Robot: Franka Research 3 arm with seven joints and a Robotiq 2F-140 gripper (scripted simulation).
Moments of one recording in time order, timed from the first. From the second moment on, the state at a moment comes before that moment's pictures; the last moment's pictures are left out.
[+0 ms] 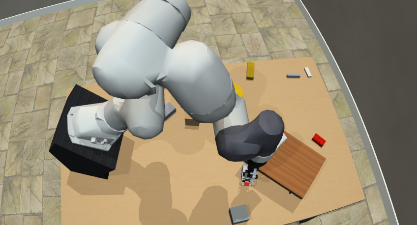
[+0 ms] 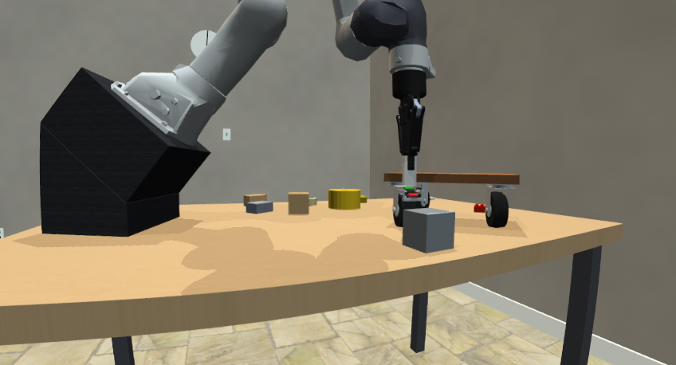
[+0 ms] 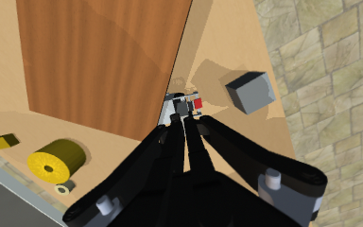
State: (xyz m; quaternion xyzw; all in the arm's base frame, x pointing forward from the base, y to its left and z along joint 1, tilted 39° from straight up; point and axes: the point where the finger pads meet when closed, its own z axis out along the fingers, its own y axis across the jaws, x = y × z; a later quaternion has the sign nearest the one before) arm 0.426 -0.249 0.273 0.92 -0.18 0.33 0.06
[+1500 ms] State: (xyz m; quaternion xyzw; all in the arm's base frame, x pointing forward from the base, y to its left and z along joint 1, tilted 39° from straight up) arm 0.429 -0.249 0.266 0.93 -0.18 0.33 0.06
